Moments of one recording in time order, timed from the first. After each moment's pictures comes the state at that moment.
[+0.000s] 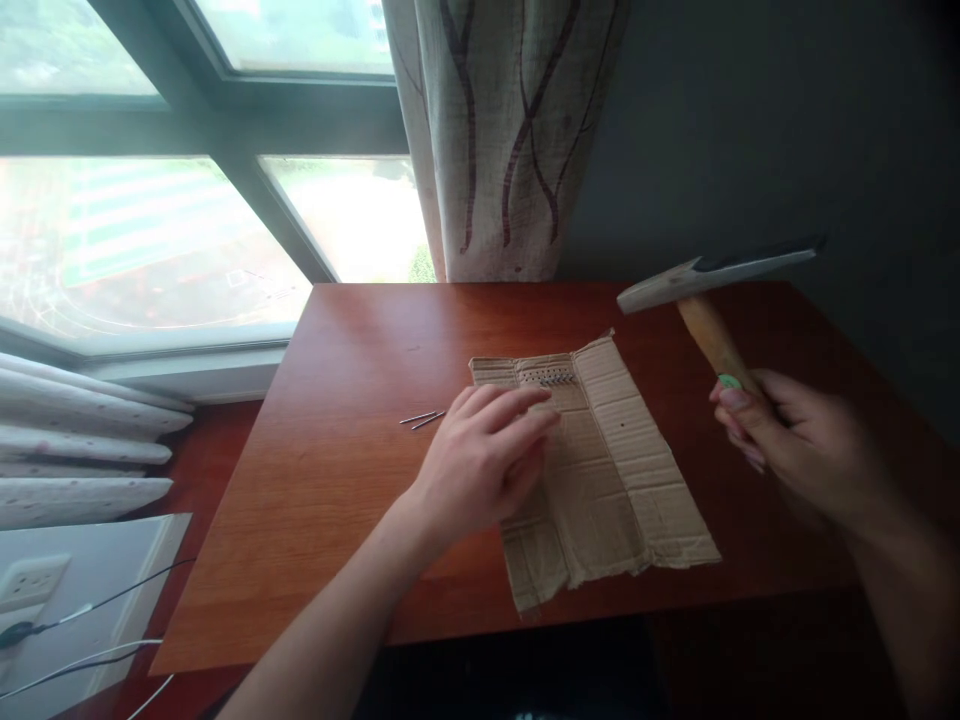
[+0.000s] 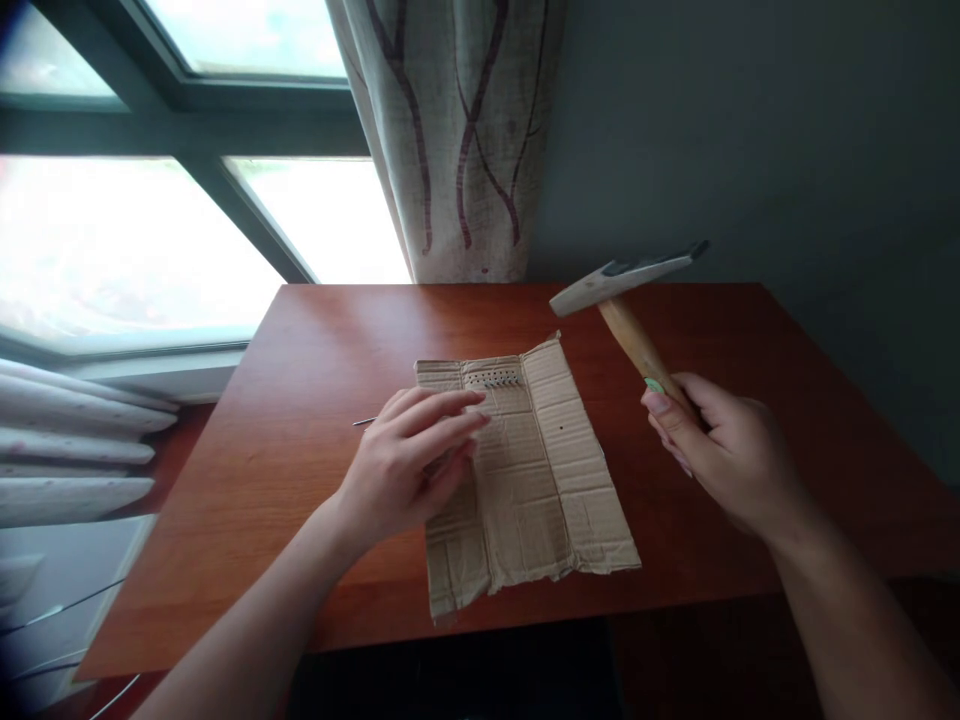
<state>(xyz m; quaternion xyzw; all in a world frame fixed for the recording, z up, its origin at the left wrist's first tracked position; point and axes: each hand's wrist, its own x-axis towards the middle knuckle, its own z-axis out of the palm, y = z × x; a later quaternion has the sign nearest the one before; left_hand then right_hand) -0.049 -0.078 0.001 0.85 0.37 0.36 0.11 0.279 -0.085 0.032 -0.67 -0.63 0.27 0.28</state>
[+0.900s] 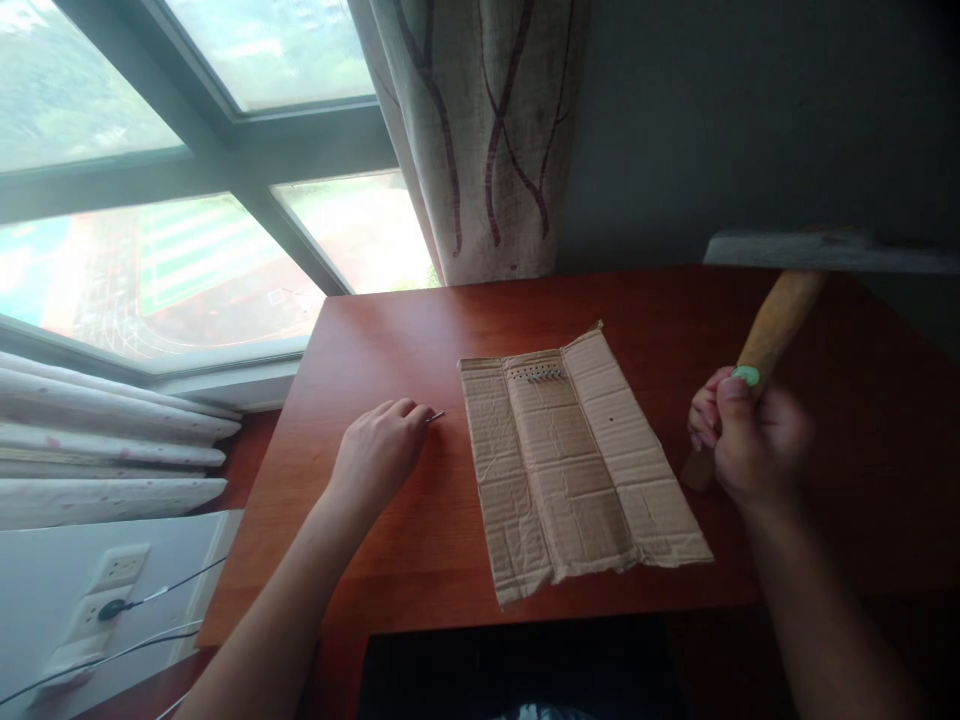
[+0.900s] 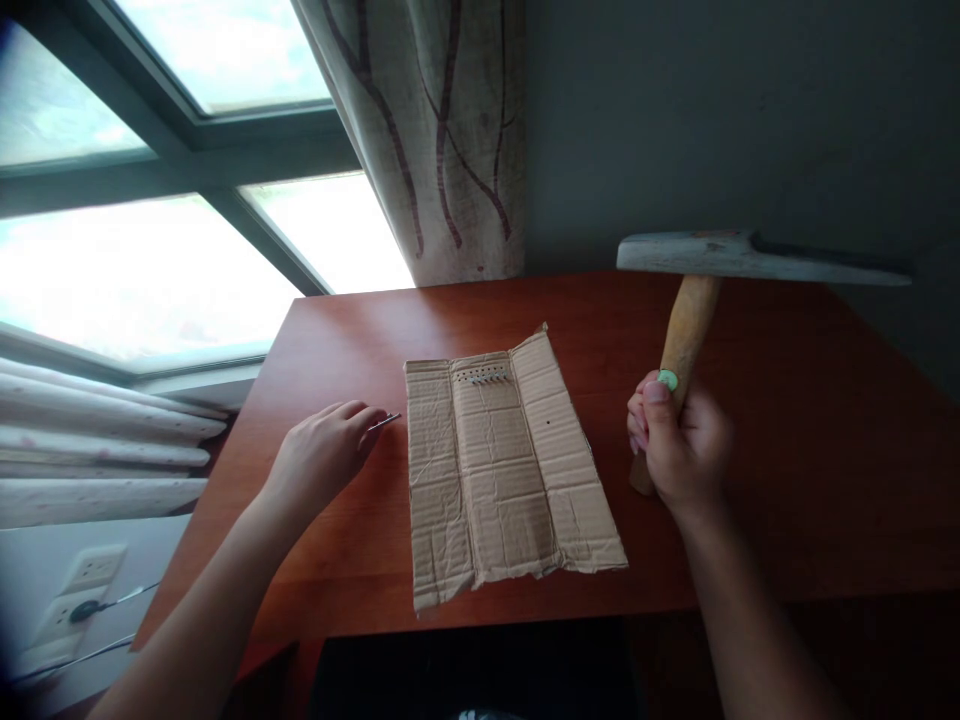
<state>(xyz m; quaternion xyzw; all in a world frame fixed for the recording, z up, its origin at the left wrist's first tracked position) -0.121 -0.073 -0.023 0.80 0.60 -0.04 -0.02 0.254 -0.073 -0.037 -0.53 -0.46 0.34 0.63</state>
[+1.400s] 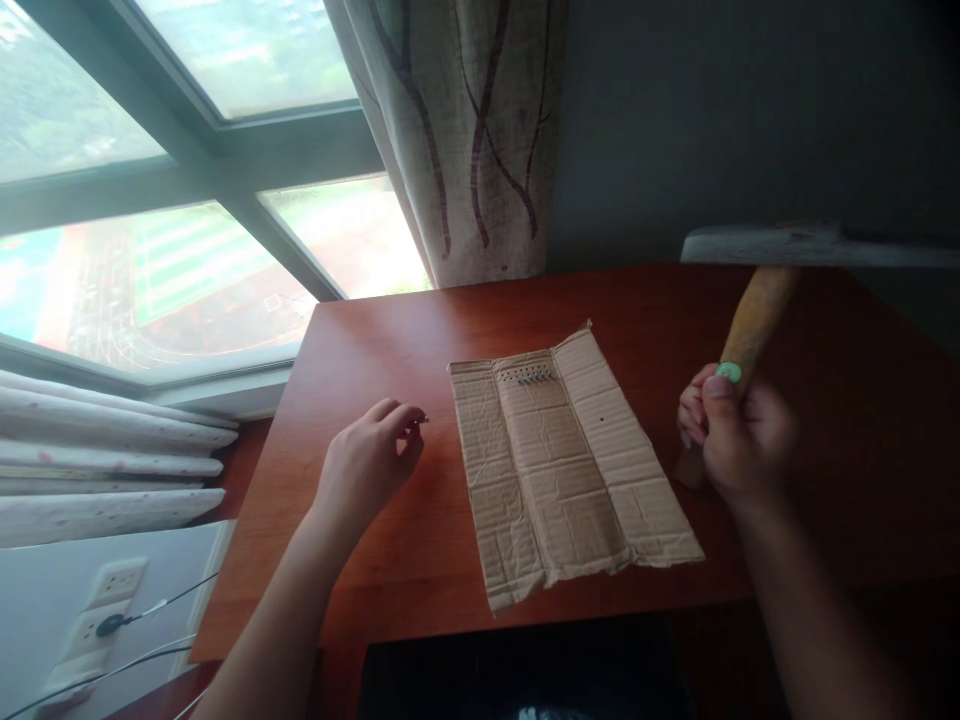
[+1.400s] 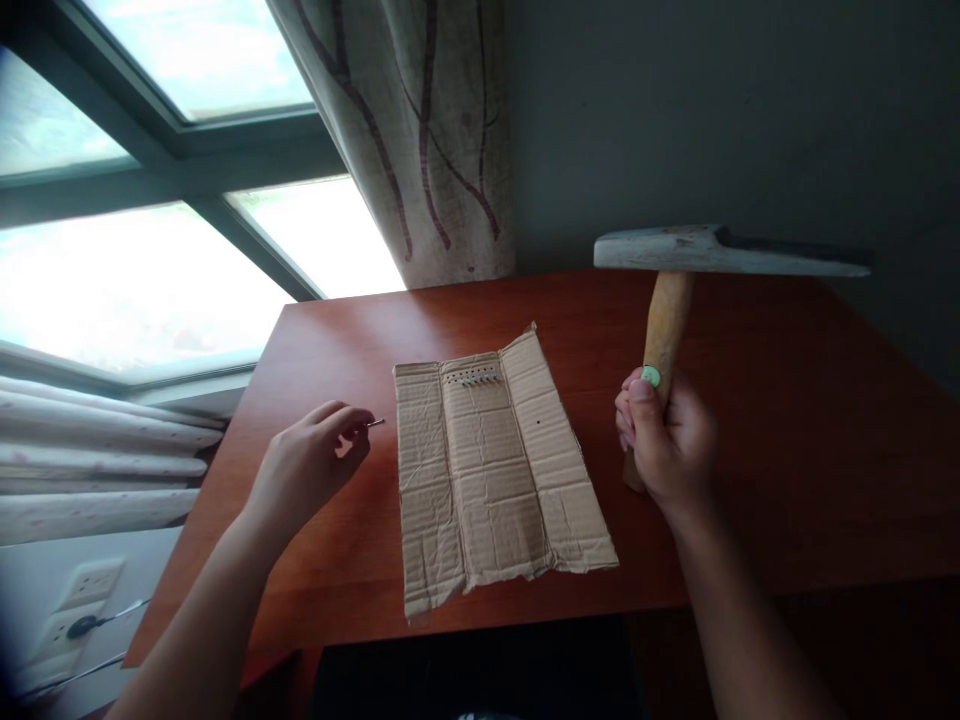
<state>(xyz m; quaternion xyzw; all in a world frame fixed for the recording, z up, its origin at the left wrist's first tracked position) -0.119 -0.077 -0.019 0.77 0.63 0.12 0.04 0.253 -0.074 -0.041 -0.50 -0.47 0.34 0.64</state>
